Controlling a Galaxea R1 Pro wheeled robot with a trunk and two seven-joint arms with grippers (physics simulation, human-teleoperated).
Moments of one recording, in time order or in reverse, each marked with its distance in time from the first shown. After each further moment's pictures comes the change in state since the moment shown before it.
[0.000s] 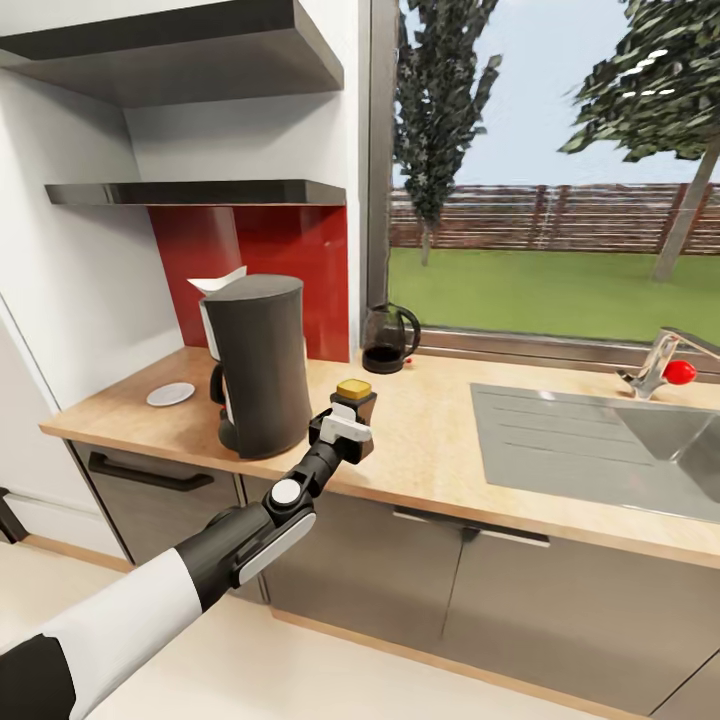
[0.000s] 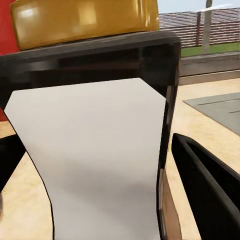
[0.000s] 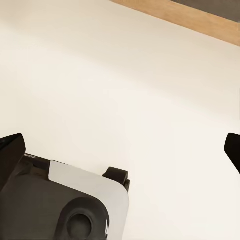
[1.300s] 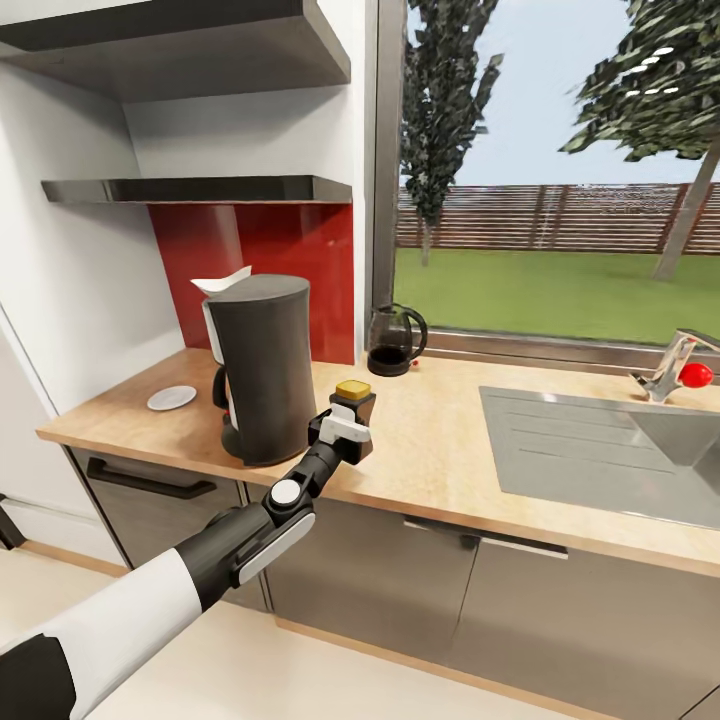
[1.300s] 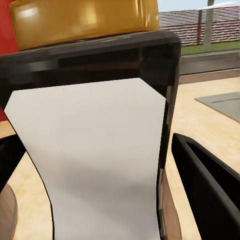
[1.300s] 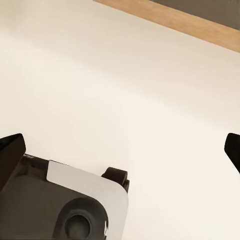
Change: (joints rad) left arm 0.000 0.000 0.000 0.006 0.000 0.000 0.000; right arm 0.000 -0.001 0.000 0.000 0.000 0.000 0.000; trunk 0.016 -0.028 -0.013
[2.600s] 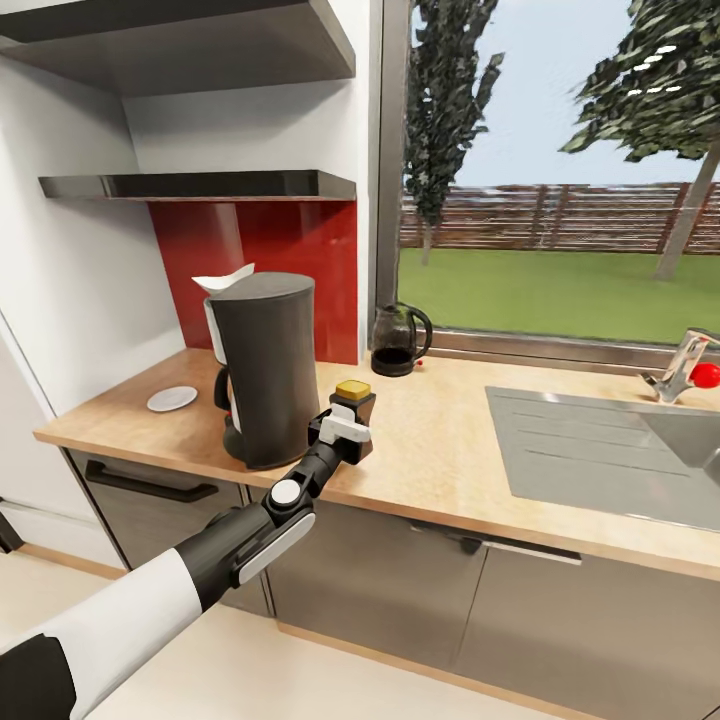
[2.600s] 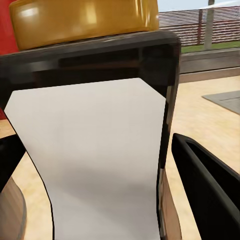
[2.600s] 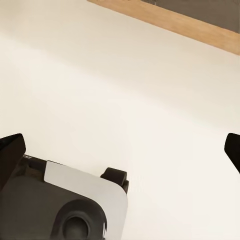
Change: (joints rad) left arm 0.000 0.000 0.000 0.000 0.000 0.000 0.000; right arm 0.000 -0.001 0.000 0.001 0.000 0.000 0.000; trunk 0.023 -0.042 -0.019
